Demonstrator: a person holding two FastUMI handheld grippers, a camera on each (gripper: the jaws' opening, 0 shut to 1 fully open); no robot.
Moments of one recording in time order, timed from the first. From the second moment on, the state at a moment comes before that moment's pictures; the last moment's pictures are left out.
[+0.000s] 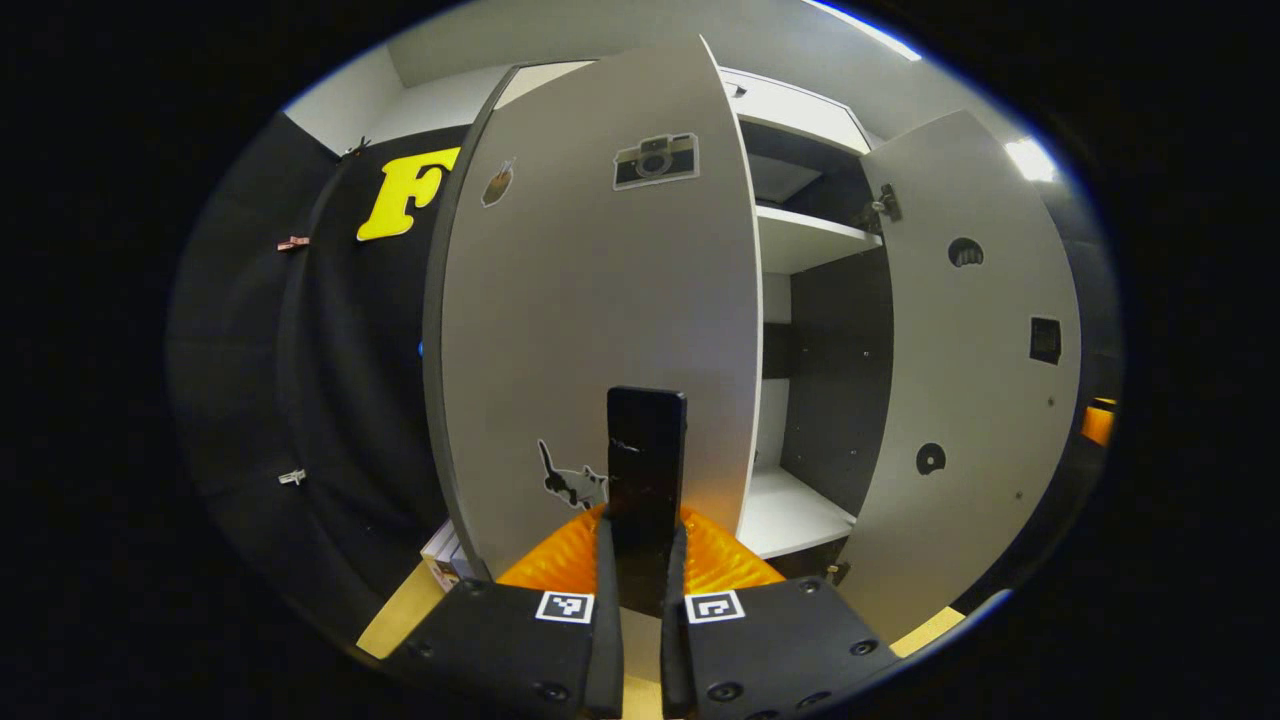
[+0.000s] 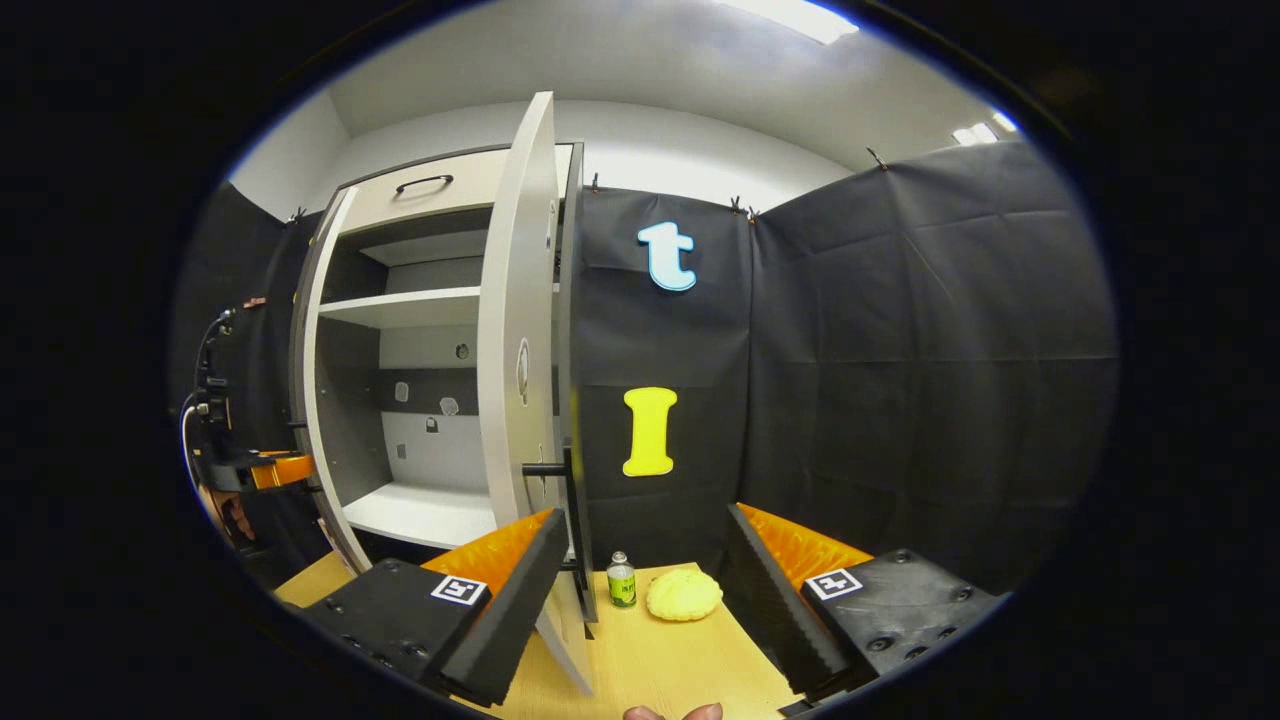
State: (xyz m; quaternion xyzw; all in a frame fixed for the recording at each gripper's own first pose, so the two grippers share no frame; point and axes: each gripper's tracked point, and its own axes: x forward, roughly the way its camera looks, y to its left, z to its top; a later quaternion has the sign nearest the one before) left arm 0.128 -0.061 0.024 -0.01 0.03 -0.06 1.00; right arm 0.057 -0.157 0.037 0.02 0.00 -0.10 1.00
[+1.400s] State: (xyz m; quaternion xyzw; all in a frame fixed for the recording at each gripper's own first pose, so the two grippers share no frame) left arm 0.047 0.128 0.025 -0.02 0.01 -0.06 1.00; right arm 0.054 -0.018 0.061 -0.02 -0.04 -0.03 1.00
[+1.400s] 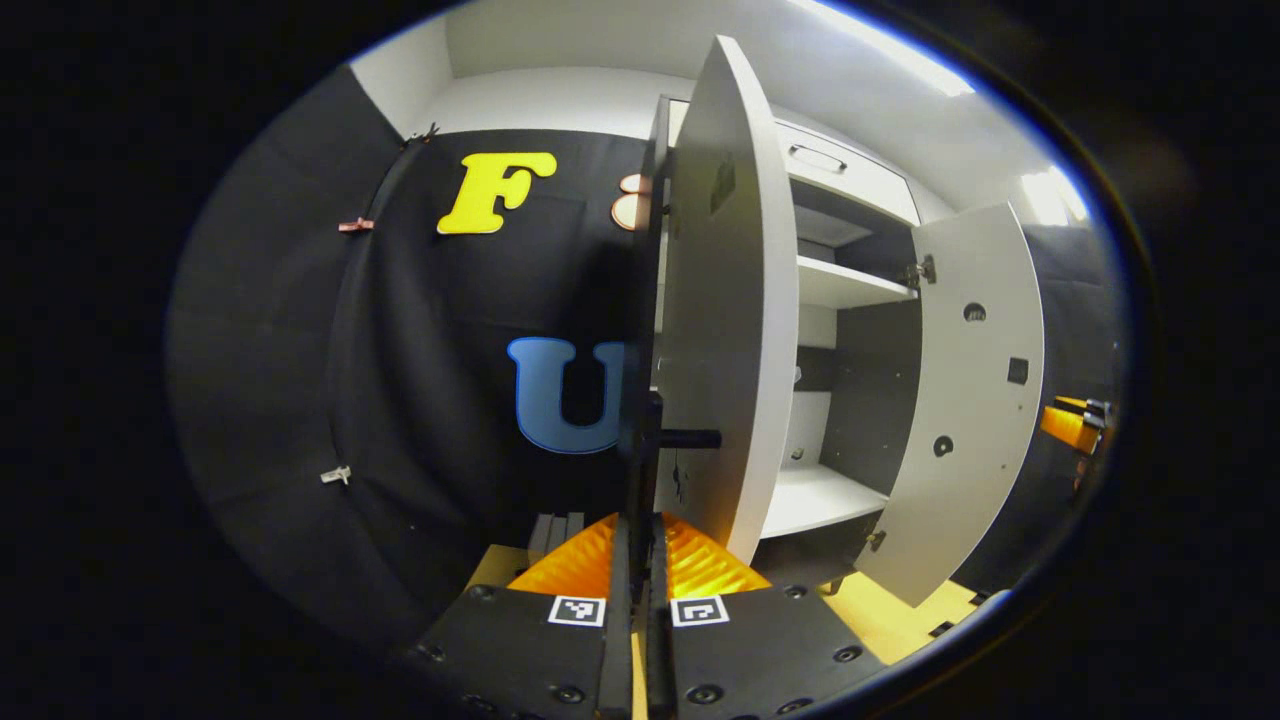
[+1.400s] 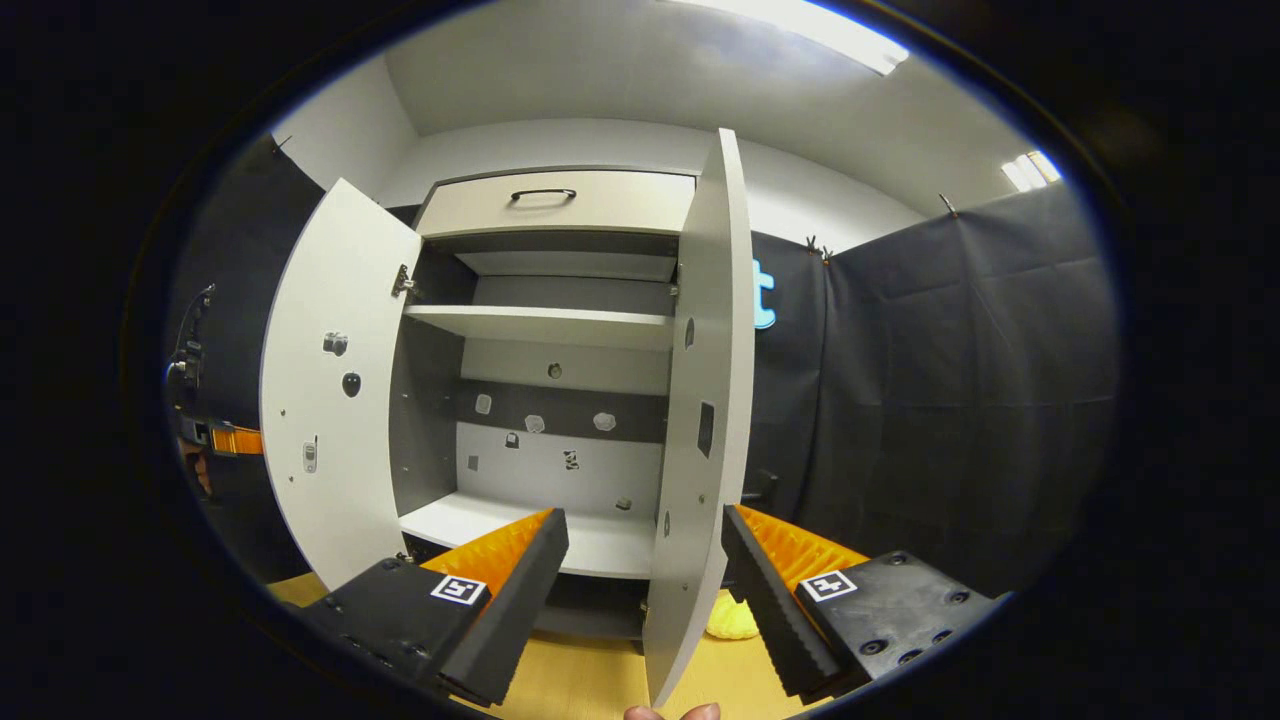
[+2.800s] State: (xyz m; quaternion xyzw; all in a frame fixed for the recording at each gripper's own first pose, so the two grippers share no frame) left arm -0.030 0.112 0.062 -0.01 -0.04 0.01 1.00; right arm 0.049 -0.026 0.043 0.03 -0.01 -0.01 1.00
